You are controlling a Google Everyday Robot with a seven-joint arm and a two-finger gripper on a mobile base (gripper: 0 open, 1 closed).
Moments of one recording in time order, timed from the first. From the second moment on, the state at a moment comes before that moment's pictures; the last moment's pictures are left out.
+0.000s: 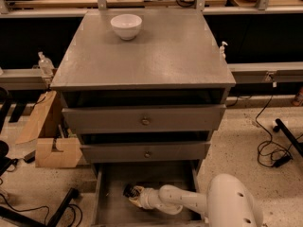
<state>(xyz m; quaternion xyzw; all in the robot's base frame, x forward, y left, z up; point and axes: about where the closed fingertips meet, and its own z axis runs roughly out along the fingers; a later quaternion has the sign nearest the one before) 0.553 0.084 0.106 -0.47 0.77 0.26 0.34</state>
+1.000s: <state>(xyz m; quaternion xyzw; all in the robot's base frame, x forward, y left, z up) 0.553 0.084 0.108 -0.48 0.77 0.26 0.34</state>
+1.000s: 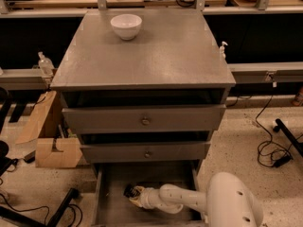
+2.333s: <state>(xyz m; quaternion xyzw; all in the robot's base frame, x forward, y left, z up) 0.507 0.024 0.274 -0.56 0.73 0.29 0.26</state>
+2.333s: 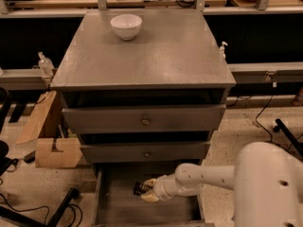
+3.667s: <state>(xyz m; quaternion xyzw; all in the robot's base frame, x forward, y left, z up) 0.489 -0.047 0.388 -0.51 0.74 0.26 0.35</state>
